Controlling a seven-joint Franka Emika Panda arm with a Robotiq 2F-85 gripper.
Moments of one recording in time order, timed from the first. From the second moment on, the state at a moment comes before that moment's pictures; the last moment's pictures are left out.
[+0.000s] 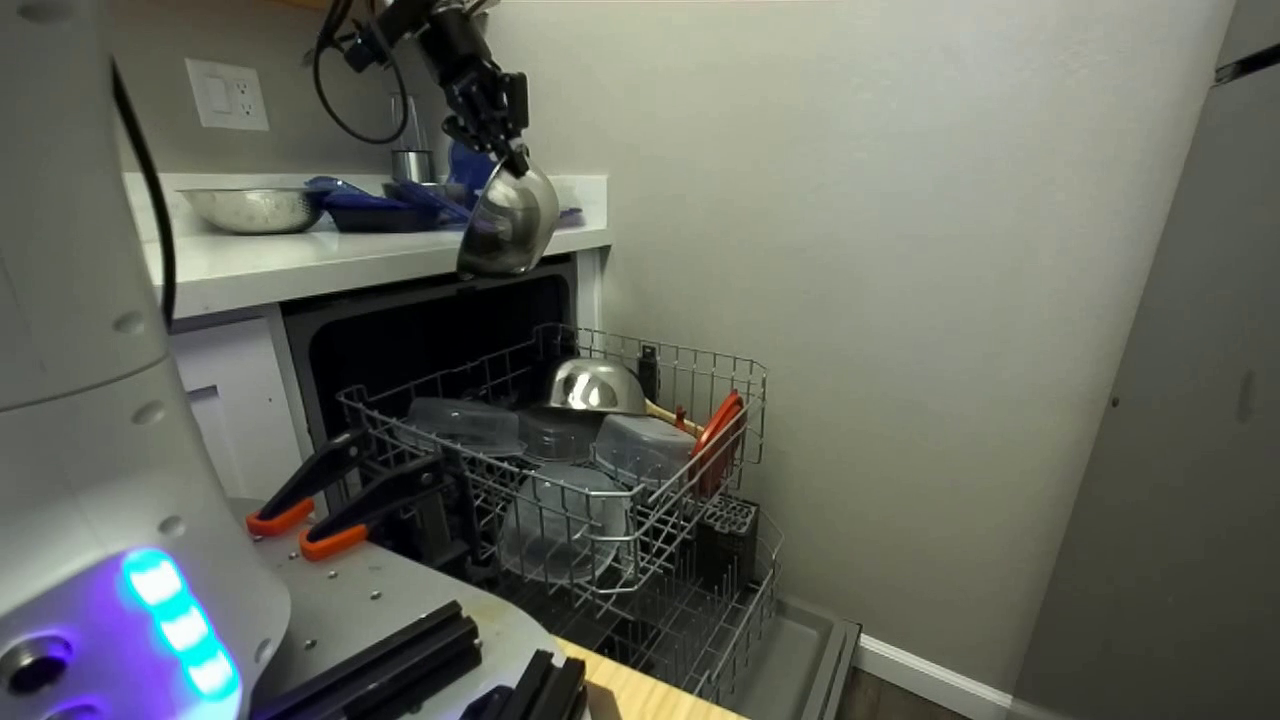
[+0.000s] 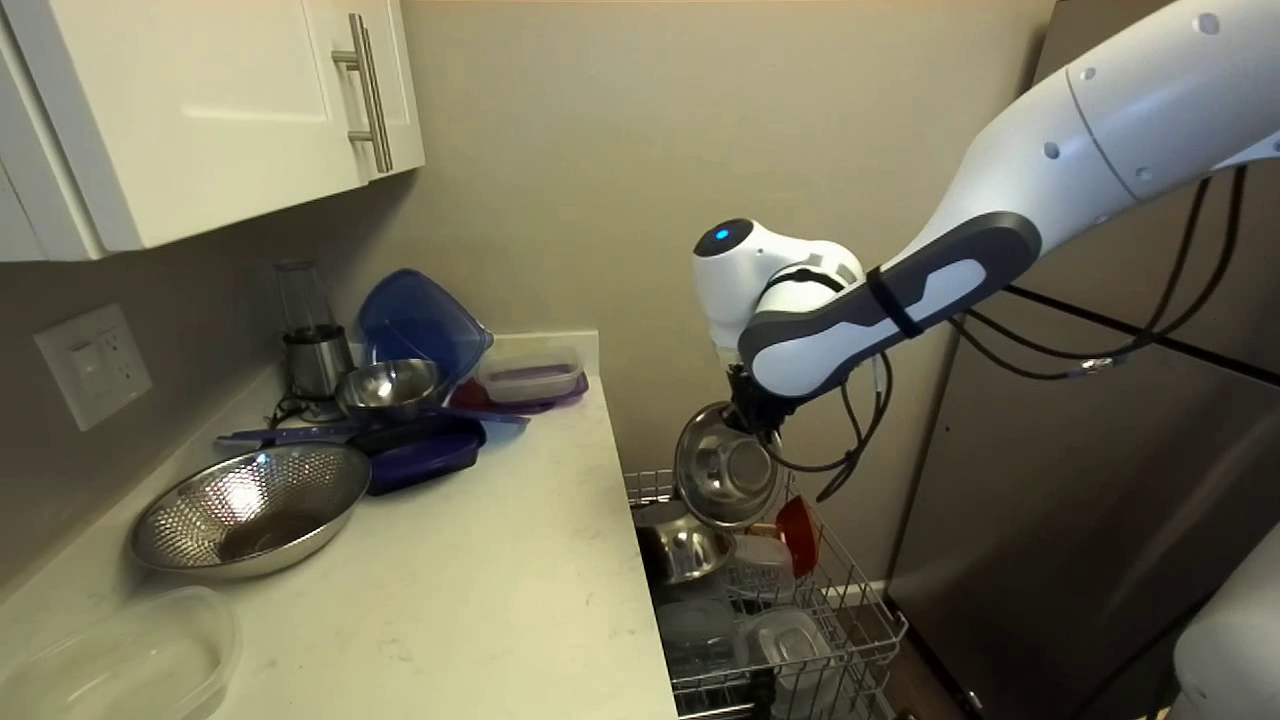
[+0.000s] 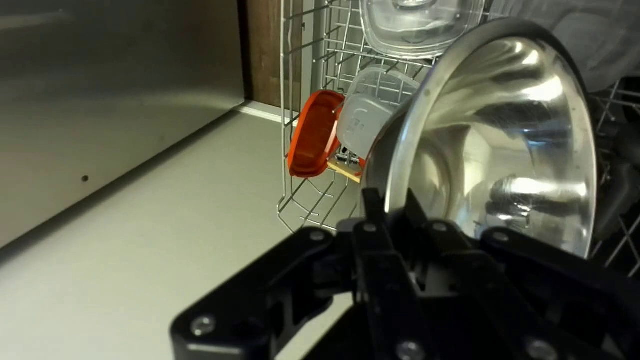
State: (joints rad) arm 0.09 -0.03 0.39 -2.25 -0.56 2.16 0.80
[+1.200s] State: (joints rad) arm 0.39 0.48 0.22 -1.68 -0.72 1.76 0.70
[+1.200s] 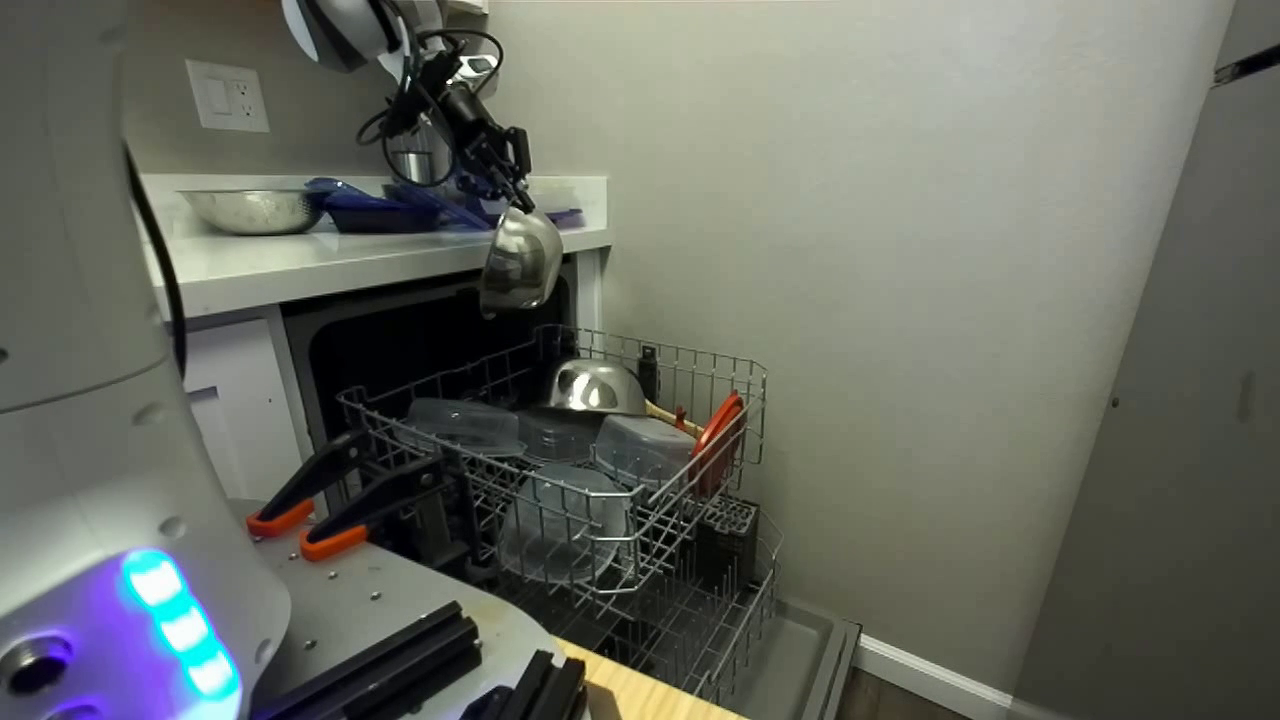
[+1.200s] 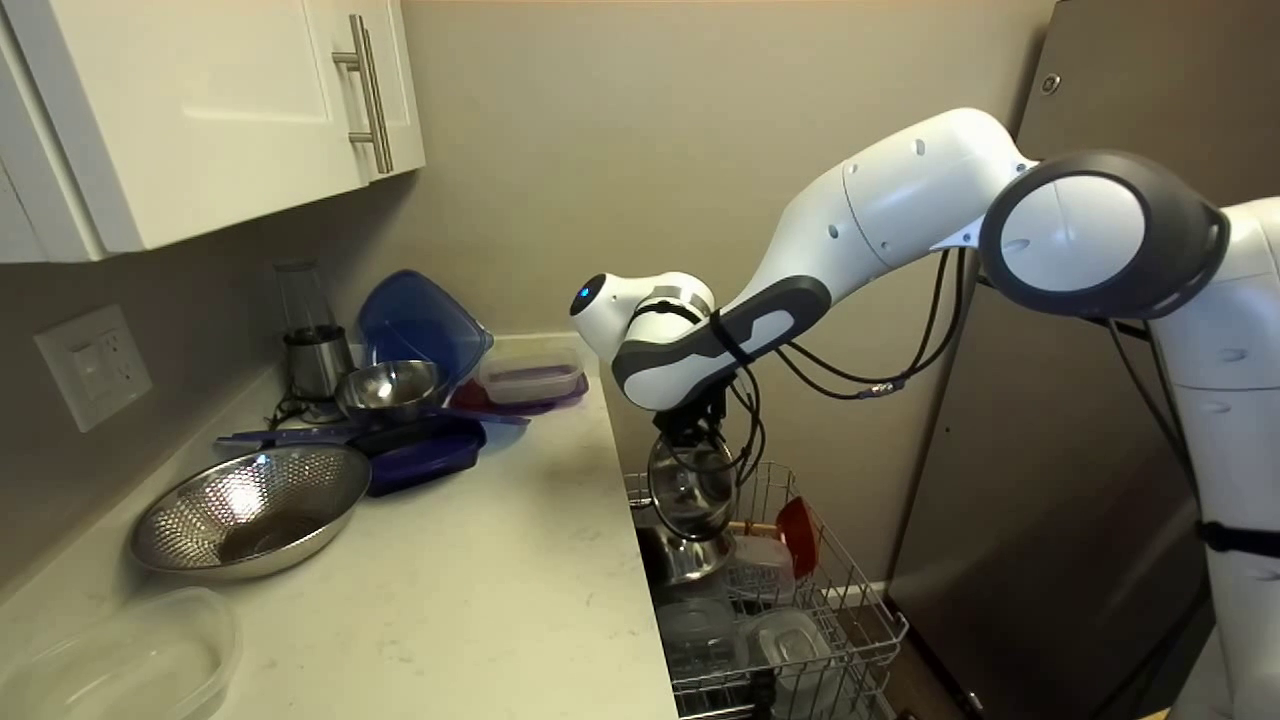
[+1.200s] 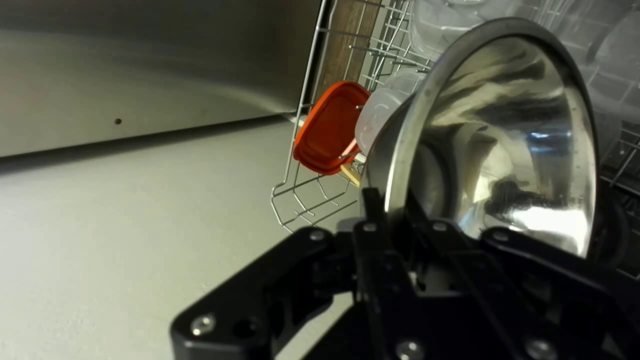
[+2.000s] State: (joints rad) arm 0.46 0.50 0.14 -1.68 -0.91 1.76 0.78
